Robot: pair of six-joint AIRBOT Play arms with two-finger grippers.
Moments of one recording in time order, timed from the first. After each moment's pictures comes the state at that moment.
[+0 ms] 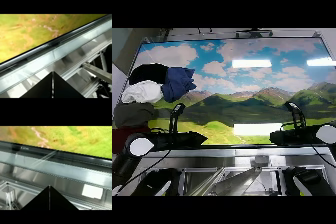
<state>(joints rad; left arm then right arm) -0.46 -0.59 0.62 0.97 -1.12 -1.63 0.24 -0.64 0.68 -1.15 1.40 1.74</state>
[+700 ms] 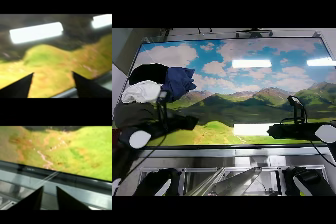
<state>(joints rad) -0.27 -0.68 0.71 1.29 -0.91 -1.61 0.24 -0.65 0.68 -1.15 1.22 1.74</state>
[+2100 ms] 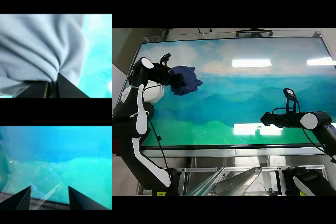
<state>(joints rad) 0.06 -1.93 1.92 1.05 -1.39 -1.30 0.22 -0.85 0.68 -1.19 0.97 1.74</state>
